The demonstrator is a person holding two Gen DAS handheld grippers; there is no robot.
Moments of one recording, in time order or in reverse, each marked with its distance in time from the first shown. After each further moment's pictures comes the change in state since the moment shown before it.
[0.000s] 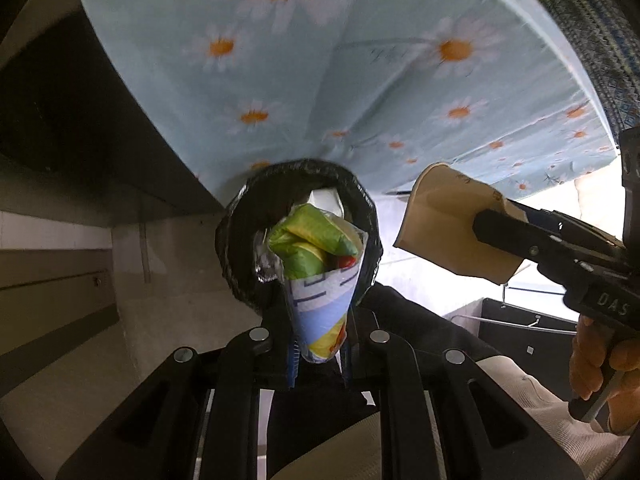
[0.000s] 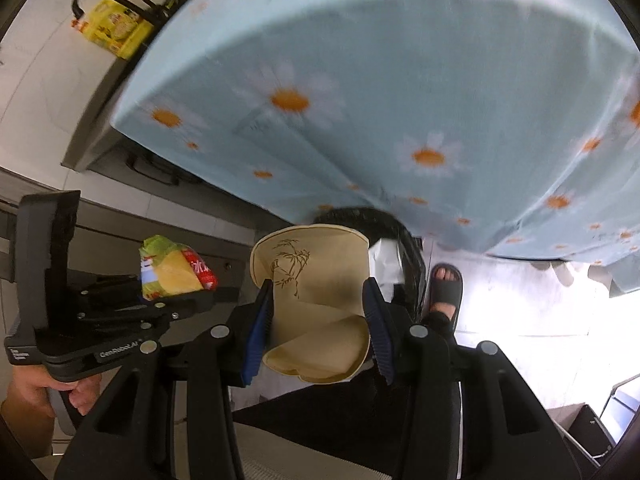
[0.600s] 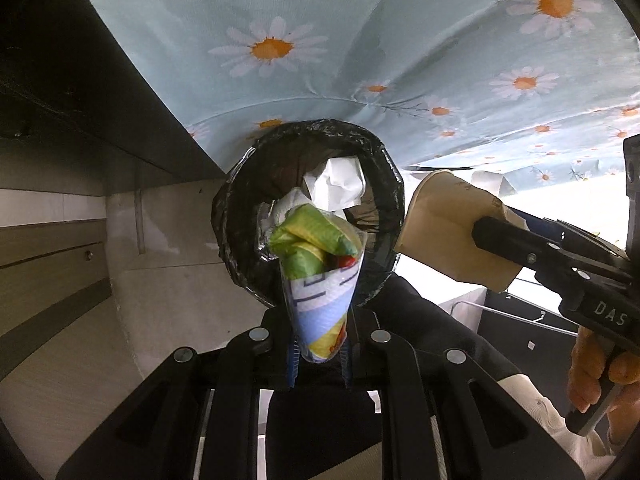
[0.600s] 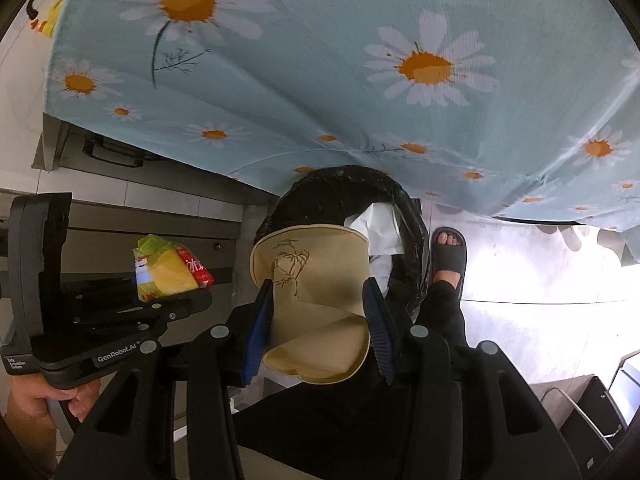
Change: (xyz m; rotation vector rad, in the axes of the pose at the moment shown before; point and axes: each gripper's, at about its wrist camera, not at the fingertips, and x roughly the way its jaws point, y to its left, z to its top) left arm 0.058 0.020 0.002 -0.053 0.110 0.014; right arm 0.059 -0.020 -0.005 0.079 0.114 -0.009
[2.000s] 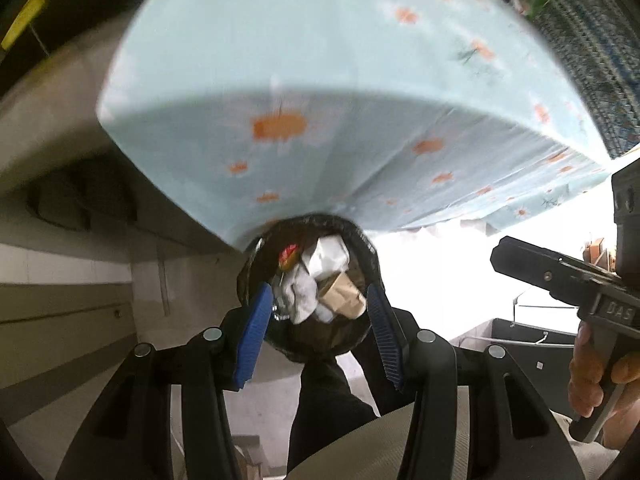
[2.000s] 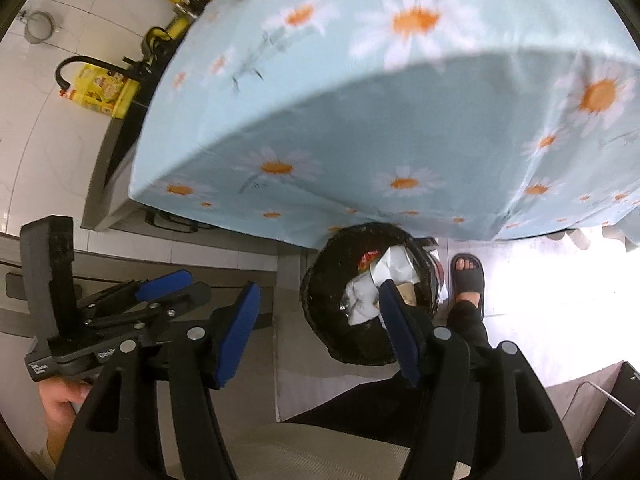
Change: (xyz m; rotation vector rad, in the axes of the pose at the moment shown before) left arm -0.125 -0.037 0.009 0.088 -0.243 0.039; right arm -0.111 0.008 0.009 0.099 -0.183 0.104
